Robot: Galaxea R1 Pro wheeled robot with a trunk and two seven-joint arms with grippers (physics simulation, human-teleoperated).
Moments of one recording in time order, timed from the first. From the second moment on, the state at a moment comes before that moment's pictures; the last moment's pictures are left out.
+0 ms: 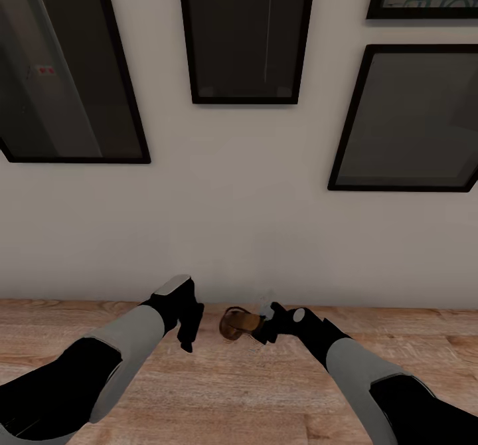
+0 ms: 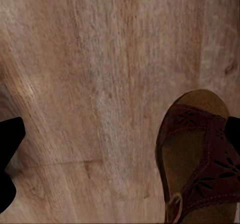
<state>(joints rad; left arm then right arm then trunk) -1.04 -0.14 -0.36 -0.23 1.85 -0.07 1.00 -0.89 0.10 0.21 -0.24 0.66 -0.06 0.50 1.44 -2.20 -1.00</state>
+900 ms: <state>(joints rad) -1.02 -0.07 -0.78 -0.04 1.58 0.01 0.43 -0.89 0.08 0.20 -0.01 0.56 0.00 0.23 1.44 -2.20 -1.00</state>
